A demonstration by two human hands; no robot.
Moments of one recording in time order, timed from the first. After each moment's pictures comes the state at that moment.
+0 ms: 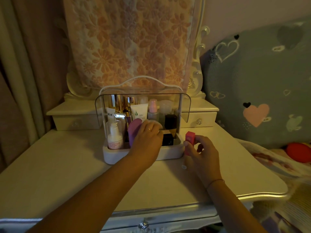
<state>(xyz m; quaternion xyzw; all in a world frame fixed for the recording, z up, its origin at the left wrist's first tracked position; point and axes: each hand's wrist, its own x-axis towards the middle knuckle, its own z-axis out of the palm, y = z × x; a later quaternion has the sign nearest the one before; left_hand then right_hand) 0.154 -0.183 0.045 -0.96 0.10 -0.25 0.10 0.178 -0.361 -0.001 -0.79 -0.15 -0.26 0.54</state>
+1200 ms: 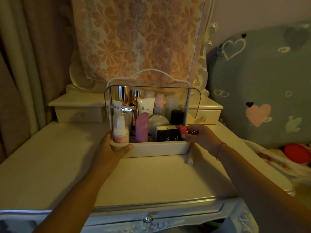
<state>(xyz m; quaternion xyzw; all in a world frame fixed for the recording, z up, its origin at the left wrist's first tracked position) 0.113 -0.079 -0.021 -0.80 -0.13 -0.25 -0.53 0.240 -0.358 0.028 -0.84 -0.19 0.02 0.50</state>
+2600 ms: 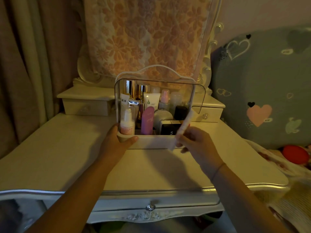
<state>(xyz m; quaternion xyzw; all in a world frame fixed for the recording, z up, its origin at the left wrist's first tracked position) 0.112 -0.078 -0.021 -0.80 -0.13 -0.26 -0.53 0.135 -0.322 0.037 -0.79 -0.20 -0.05 0.58</state>
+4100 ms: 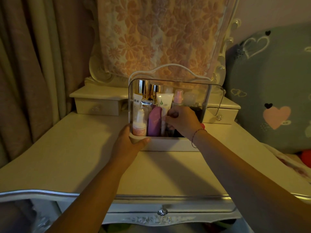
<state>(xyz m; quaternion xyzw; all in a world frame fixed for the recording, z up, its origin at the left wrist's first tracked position) 0.109 -0.079 -0.018 -0.78 -0.11 -0.27 -0.55 0.196 -0.238 0.065 -0.86 -0.26 -0.08 0.44</state>
